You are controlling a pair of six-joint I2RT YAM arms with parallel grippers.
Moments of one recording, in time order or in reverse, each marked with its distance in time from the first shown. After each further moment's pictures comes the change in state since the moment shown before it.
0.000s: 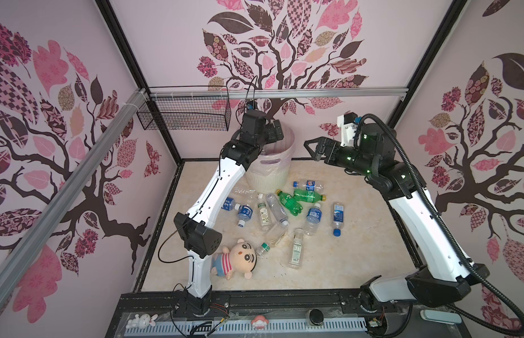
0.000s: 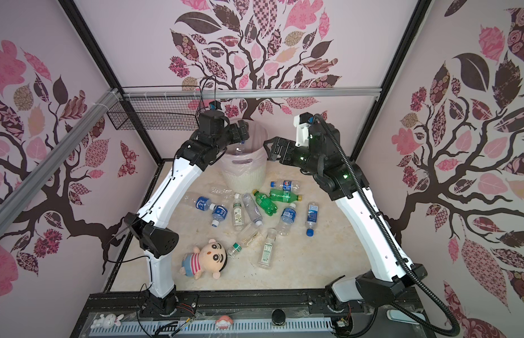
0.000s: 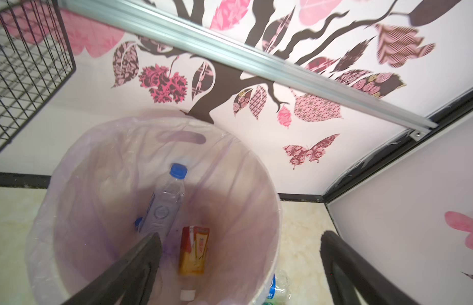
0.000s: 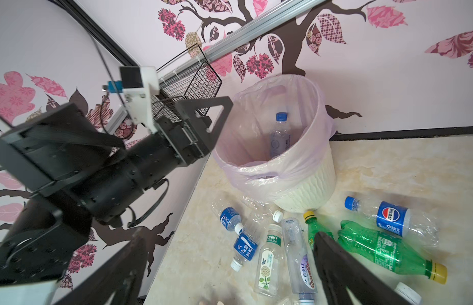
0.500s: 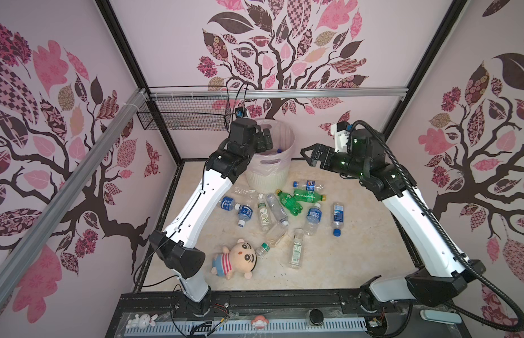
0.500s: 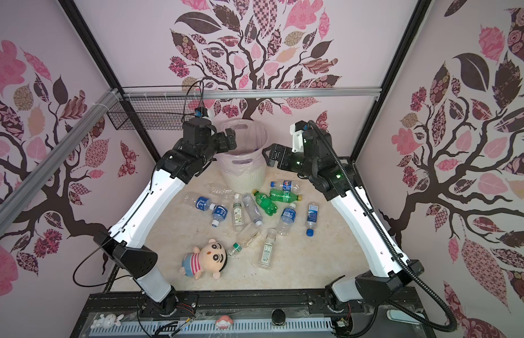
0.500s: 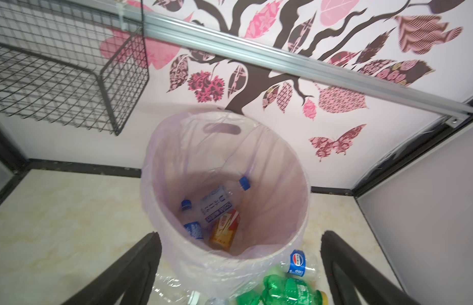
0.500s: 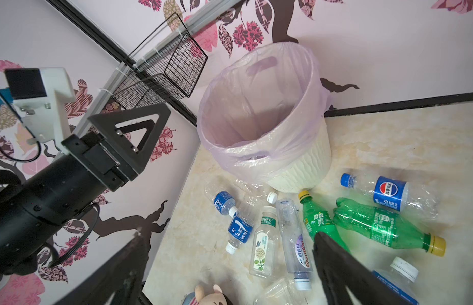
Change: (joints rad) left arm -0.003 -0.274 -0.344 -0.007 -0.132 0.072; right arm 0.000 0.002 -0.092 -0.008 -0.015 0.020
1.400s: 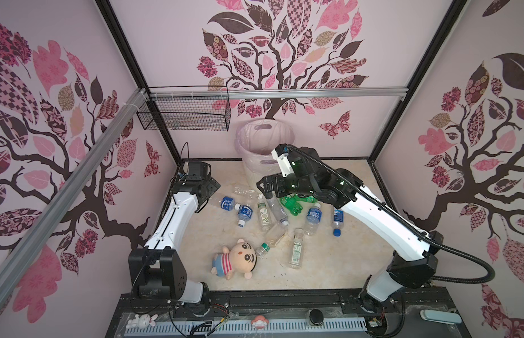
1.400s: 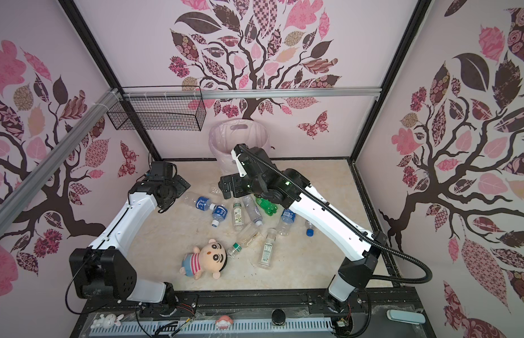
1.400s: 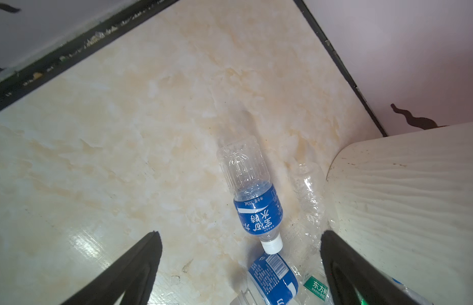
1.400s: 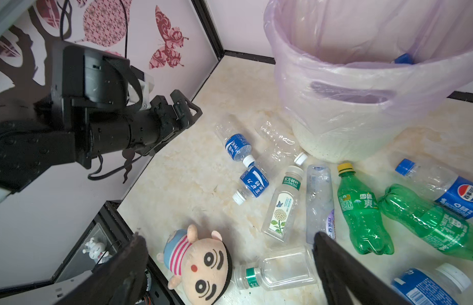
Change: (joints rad) left arm 0.487 -0.206 -0.715 -0.125 0.183 -0.473; right arm 0.429 0.225 0.161 -0.145 0.239 -0.150
